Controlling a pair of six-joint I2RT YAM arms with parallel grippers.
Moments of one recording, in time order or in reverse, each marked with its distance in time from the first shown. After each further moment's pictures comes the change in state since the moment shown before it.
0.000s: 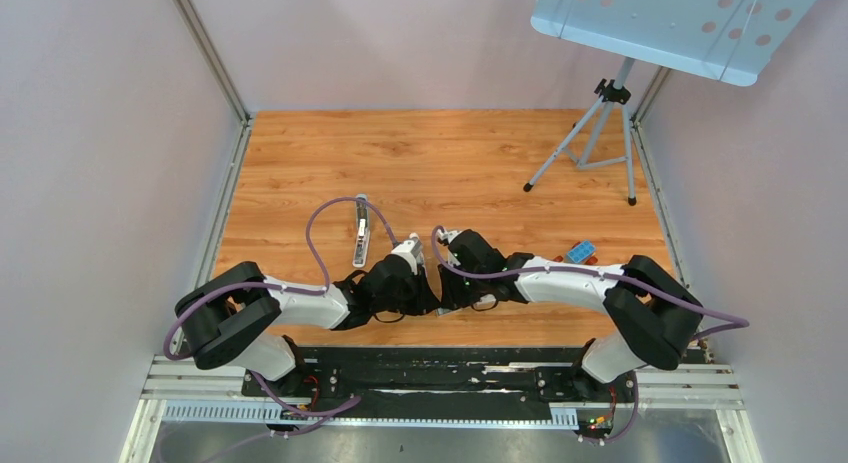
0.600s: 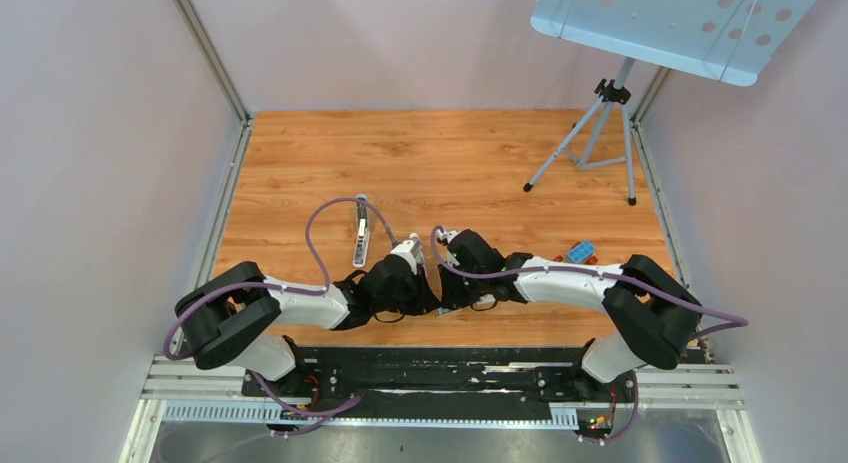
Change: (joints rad) left arm 0.000 0.000 0.000 -0.002 -0.004 -0.011; right arm 0.006 0.008 0.006 0.006 0.000 0.007
